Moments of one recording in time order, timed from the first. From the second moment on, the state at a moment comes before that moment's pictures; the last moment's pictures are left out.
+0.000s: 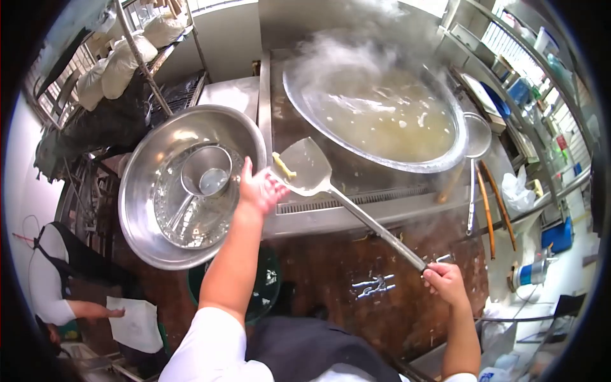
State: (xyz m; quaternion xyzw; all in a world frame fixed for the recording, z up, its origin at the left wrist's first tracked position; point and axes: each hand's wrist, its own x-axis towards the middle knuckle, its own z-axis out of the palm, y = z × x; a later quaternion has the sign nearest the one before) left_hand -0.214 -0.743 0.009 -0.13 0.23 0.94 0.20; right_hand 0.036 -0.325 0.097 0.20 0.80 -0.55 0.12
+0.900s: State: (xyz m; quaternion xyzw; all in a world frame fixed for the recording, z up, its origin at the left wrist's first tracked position) left_hand 0.018 -0.954 -0.032 -0.12 0.87 0.37 -0.28; right_hand -0.231 -0.813 0.219 -0.31 0.93 -0.20 0.00
